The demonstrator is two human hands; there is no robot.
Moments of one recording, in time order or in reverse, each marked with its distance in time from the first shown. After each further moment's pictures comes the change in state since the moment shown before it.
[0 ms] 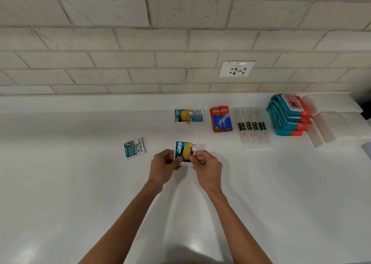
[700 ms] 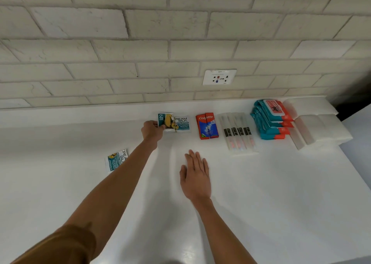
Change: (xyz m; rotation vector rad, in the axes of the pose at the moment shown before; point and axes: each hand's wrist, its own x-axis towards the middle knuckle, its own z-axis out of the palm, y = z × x) left_hand 0.166 0.063 0.024 0.207 0.272 -0.051; right_hand 0.022 0.060 0.009 -0.904 -0.003 -0.261
